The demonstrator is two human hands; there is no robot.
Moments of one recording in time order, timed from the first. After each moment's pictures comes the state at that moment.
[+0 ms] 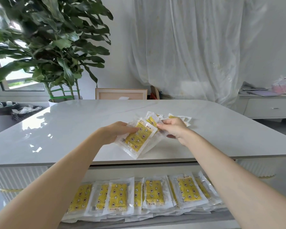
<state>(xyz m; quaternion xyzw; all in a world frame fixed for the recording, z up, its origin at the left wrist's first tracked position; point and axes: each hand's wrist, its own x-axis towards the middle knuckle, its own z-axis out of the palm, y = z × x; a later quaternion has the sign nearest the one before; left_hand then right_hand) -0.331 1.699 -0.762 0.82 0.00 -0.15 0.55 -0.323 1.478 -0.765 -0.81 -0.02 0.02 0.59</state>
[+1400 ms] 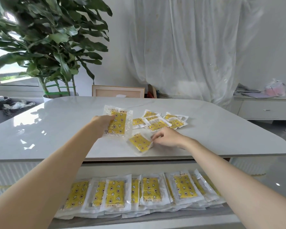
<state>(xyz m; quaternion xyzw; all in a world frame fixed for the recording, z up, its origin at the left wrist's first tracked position) -0.309 1.746 -0.772 0.71 0.17 -0.02 0.68 -0.324 1.481 -0.787 -0.93 -0.17 0.06 0.31</state>
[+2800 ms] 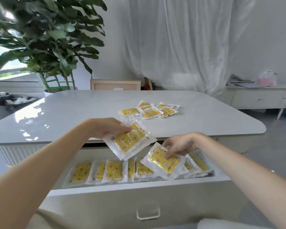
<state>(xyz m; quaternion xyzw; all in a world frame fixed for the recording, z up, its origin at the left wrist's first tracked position) -0.418 1.699 -0.749 0.84 -0.02 -0.26 0.48 -0.405 1.424 -0.789 -0.88 -0.06 0.37 0.30</state>
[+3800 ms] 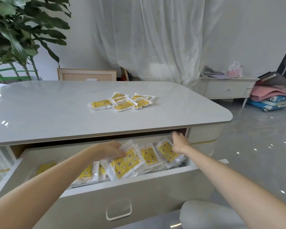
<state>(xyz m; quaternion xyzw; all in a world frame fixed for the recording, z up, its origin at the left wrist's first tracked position) -0.400 1.605 -0.860 0.91 -0.11 -0.25 0.30 -0.385 1.325 -0.883 -0.99 0.12 0.02 0.11</state>
